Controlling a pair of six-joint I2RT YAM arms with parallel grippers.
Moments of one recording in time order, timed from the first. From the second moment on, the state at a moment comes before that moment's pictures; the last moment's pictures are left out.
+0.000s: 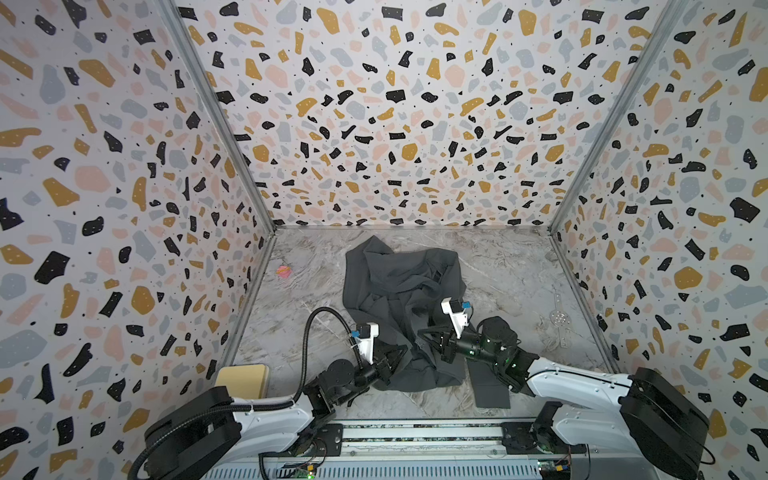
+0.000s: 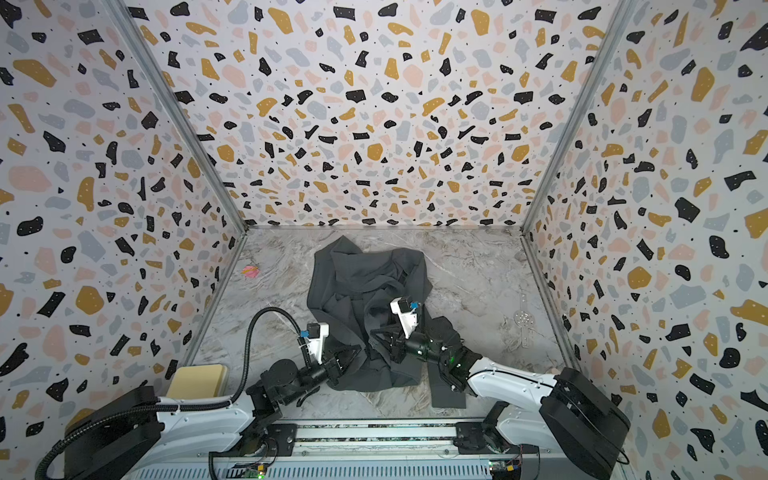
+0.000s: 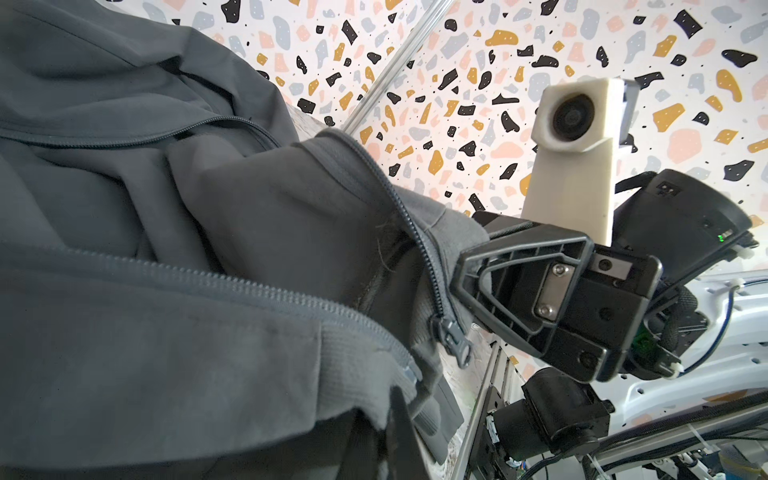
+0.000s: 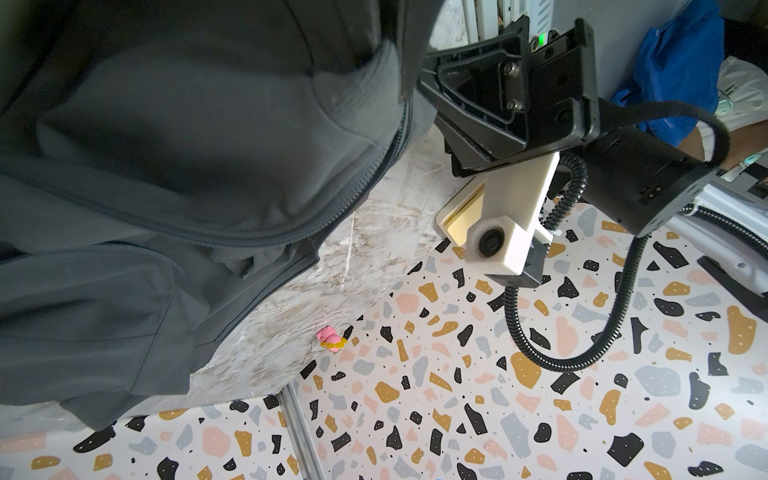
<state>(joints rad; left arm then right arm) -0.97 1.03 0.03 0.95 -0.02 -0.77 0.84 1.18 0.38 0.68 -0.40 0.50</state>
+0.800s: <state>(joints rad) -0.97 1.04 0.03 0.99 -0.02 -0.78 0.86 1.20 0.38 0.68 -0.41 0.50</state>
